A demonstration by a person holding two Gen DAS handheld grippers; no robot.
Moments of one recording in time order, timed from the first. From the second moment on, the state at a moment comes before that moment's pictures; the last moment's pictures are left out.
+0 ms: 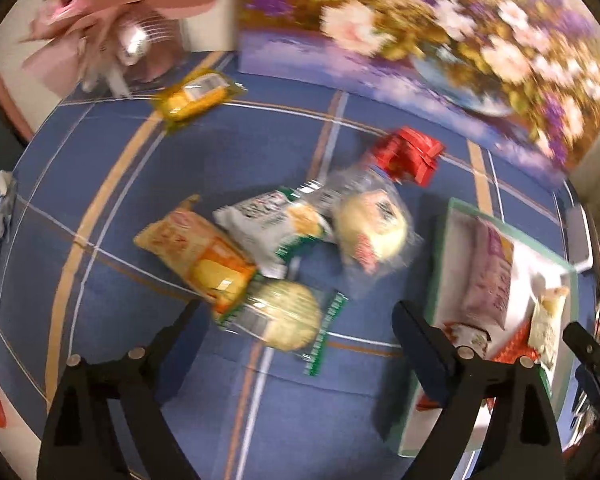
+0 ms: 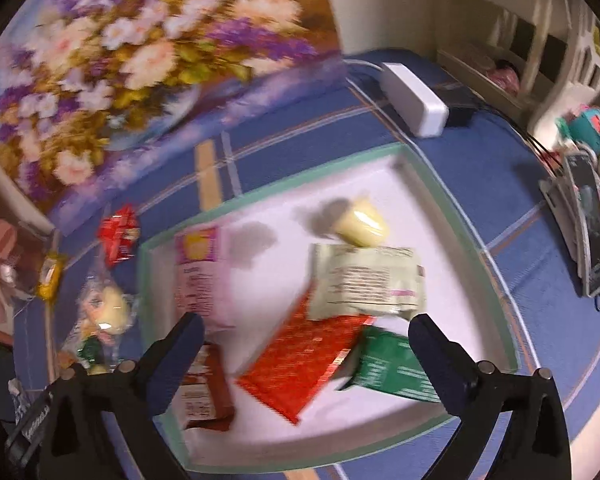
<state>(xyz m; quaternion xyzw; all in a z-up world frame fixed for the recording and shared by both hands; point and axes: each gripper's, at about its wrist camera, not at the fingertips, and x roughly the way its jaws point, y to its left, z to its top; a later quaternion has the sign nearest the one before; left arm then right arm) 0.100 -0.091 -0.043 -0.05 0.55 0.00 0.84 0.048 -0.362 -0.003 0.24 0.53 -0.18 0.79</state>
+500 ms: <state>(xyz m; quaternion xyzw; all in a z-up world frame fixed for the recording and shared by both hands) 0.104 -0.034 -0.024 -0.08 0.50 0.03 0.86 0.066 -0.297 0.011 0.18 0.51 -0.13 0.83</state>
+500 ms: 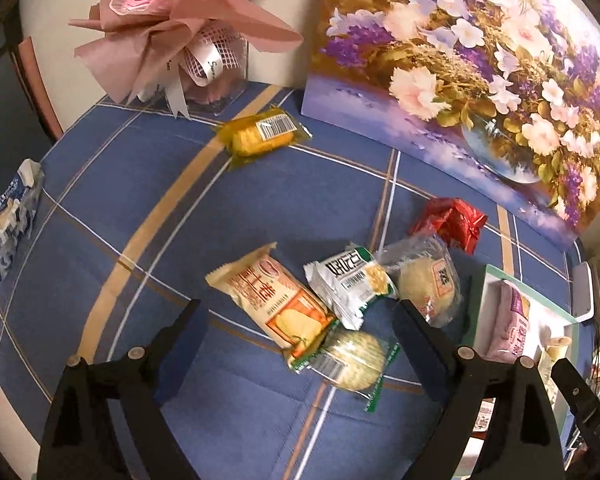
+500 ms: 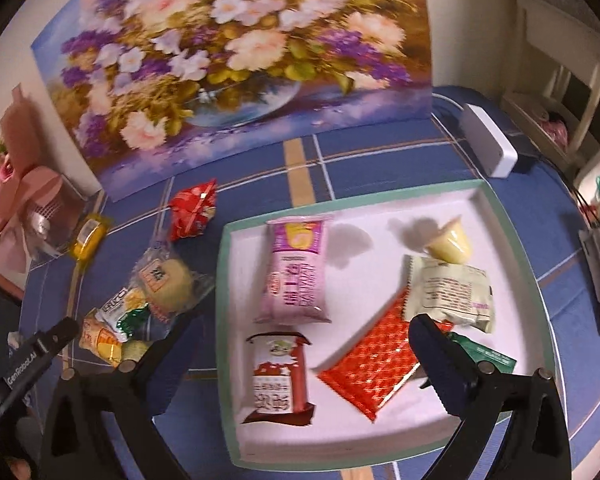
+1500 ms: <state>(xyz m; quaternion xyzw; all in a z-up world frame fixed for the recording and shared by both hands) 0.144 0.035 -0.069 -0.14 0.58 0.02 0.80 0.136 -0.152 -0.046 0.14 0.63 -0.01 0.76</state>
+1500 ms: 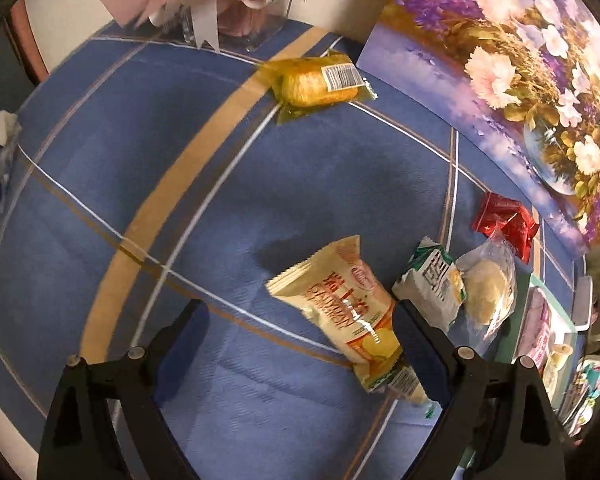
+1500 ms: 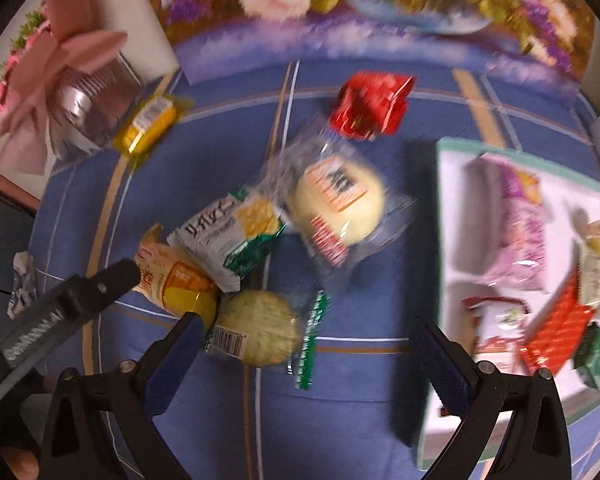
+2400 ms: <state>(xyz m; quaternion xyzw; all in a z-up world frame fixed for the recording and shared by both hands) 0.166 -0.003 -0.111 -0.13 0.61 0.02 0.78 0.139 -0.130 -0.088 0.10 0.64 -0.02 0.76</state>
